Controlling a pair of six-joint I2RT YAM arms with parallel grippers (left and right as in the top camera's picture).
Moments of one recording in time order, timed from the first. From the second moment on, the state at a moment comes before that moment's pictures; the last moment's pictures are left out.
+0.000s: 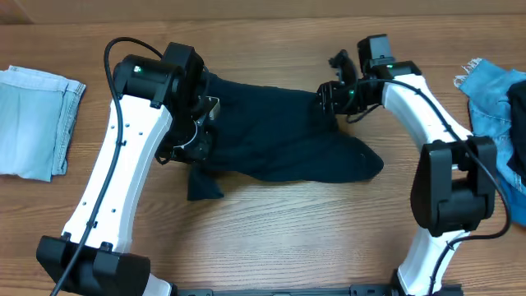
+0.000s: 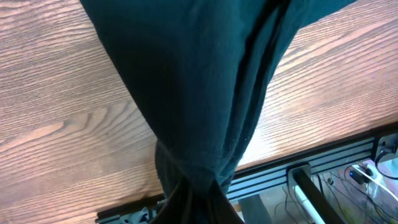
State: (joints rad) left arm -0.26 1.69 1.76 -1.69 0.14 -0.01; right arm 0.14 2.04 1.56 -0.74 -0.56 0.08
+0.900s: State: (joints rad) left arm -0.26 1.69 1.76 -1.69 0.15 -0.05; right arm 0.09 2.22 1.56 -0.34 -0.15 0.12
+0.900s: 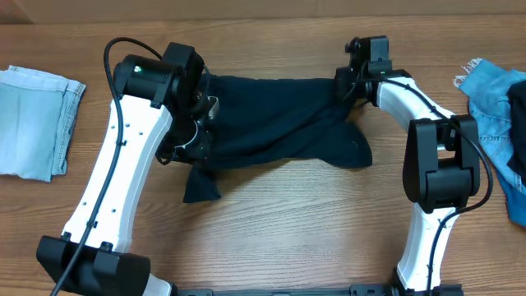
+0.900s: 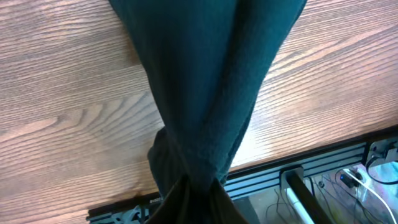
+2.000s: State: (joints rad) left arm -0.26 1.69 1.76 -1.67 0.15 -0.05; right arm 0.04 1.97 1.34 -0.83 -0.43 0.24
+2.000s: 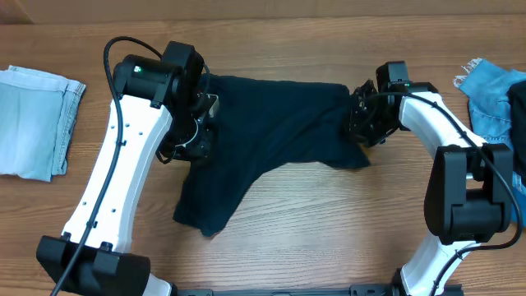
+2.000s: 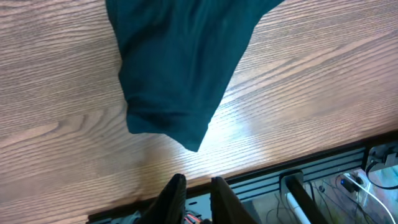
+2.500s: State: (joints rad) left arm -0.26 1.69 1.76 -1.65 0.15 -0.05; right arm 0.03 1.68 1.33 -1.25 -0.15 0.31
